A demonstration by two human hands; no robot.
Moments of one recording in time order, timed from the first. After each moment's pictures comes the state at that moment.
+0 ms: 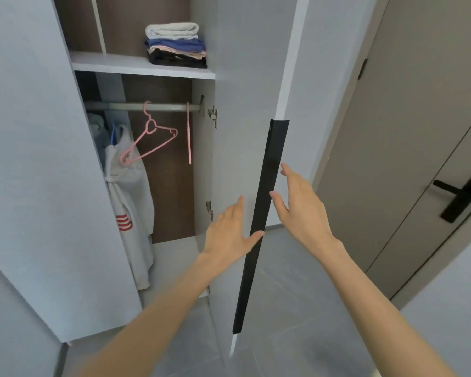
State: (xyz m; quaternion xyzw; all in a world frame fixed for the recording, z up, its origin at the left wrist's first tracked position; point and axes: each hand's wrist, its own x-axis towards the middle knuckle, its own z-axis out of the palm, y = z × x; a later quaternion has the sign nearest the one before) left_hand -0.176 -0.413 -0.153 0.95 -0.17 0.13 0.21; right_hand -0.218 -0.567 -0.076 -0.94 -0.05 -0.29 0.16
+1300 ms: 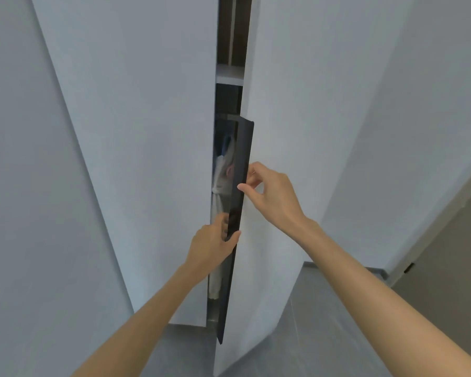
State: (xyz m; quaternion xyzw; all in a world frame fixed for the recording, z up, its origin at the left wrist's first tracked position) left_hand -0.095 -0.166 -0.182 0.92 0.03 0.18 0.35; right_hand -0.051 -0.306 -0.064 -0.87 -0.32 -0.21 0.32
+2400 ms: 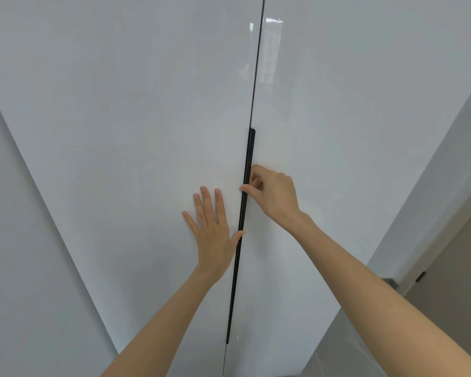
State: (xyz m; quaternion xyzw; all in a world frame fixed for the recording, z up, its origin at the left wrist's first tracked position) left_hand 0.103 -0.045 -0.174 0.94 0.06 0.32 0.11; right_hand 0.129 -0.170 -0.051 -0.91 -0.20 -0.22 0.28
